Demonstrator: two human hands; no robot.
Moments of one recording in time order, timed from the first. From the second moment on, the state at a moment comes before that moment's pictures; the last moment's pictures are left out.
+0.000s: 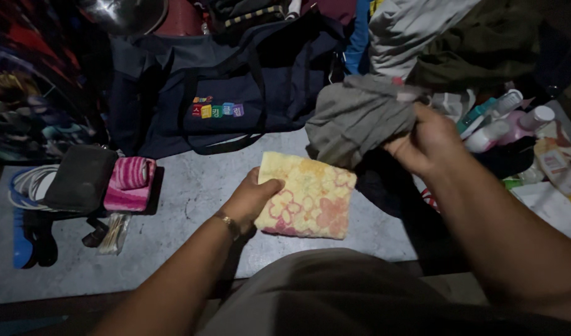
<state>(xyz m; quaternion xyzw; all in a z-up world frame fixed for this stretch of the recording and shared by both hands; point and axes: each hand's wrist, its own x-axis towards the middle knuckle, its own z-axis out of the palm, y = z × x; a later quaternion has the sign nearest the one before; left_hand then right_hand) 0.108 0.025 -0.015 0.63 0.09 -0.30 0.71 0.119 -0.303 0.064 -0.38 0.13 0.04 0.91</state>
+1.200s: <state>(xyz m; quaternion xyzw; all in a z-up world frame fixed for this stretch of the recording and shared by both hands) 0.068 0.022 -0.020 0.52 0.33 -0.09 0.78 0.091 -0.369 -0.008 -0.95 -0.02 0.08 0.30</state>
